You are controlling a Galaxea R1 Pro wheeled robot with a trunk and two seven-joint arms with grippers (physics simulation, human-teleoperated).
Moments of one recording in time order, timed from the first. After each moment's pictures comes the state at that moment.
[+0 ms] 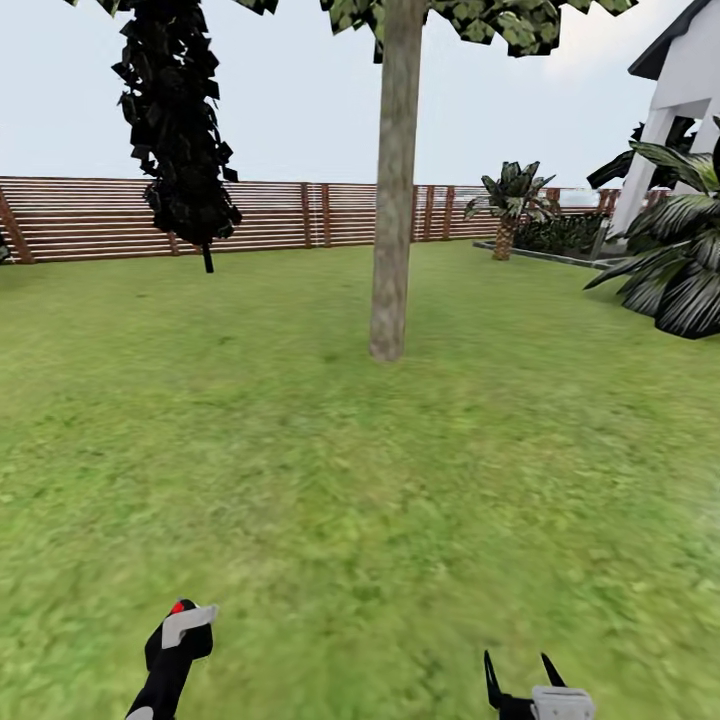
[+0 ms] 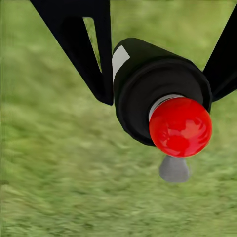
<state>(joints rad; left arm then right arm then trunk) -0.43 0.09 0.04 -0.25 0.14 -0.58 0.05 -0.25 -0.03 -0.10 -0.22 0.05 -1.04 0.00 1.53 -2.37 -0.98</state>
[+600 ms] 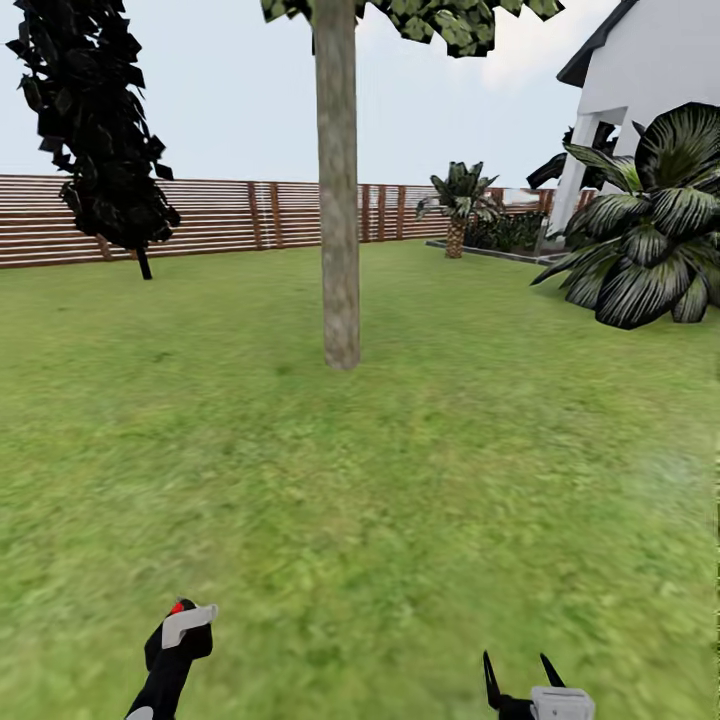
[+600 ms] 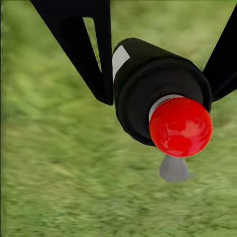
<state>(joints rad) -0.43 0.09 0.04 -0.25 0.14 -0.58 0.04 -0.25 -0.03 -0.10 -0.22 0.05 -1.04 0.01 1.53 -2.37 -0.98</state>
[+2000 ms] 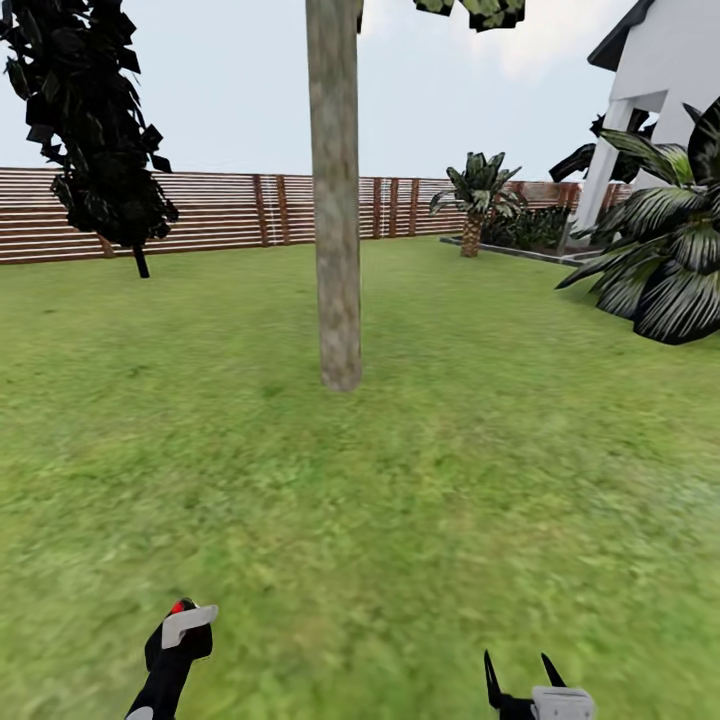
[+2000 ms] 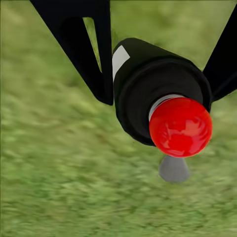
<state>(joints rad) -0.43 0.09 0.04 -0.25 0.14 -0.58 0.05 -0.25 -0.03 -0.10 -0.22 0.05 -1.04 0.00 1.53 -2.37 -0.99</state>
